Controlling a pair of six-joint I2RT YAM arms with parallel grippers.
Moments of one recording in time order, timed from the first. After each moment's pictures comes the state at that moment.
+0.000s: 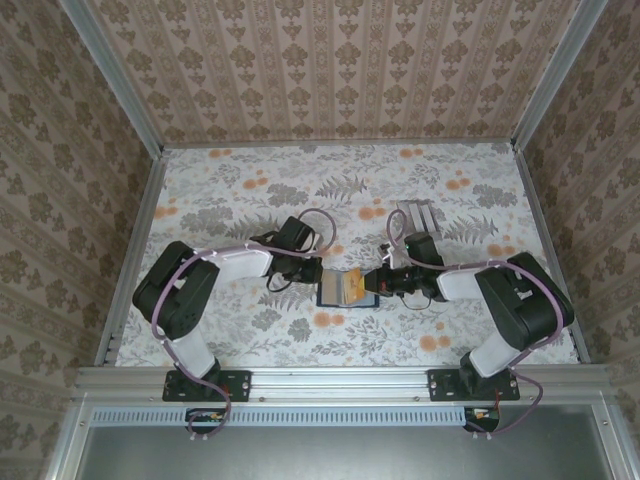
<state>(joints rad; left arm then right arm) -0.69 1.73 0.90 -0.27 0.27 -0.39 0.36 1.60 0.48 0.31 -0.81 0.69</state>
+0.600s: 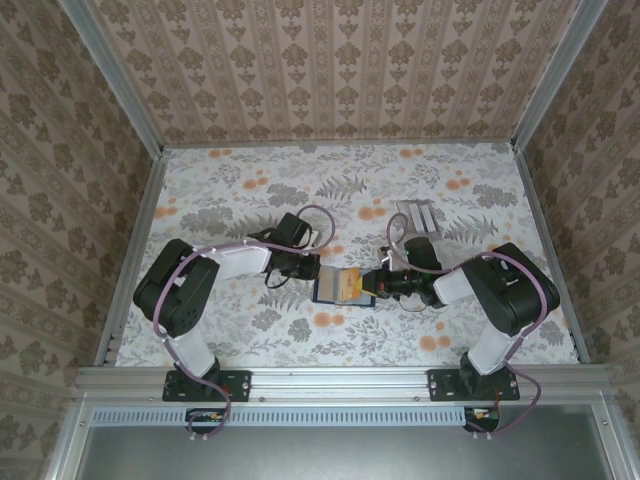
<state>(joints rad) -0.66 1.74 0.91 -0.27 0.27 -0.33 0.37 1.71 0.43 0.58 -0.85 0.84</state>
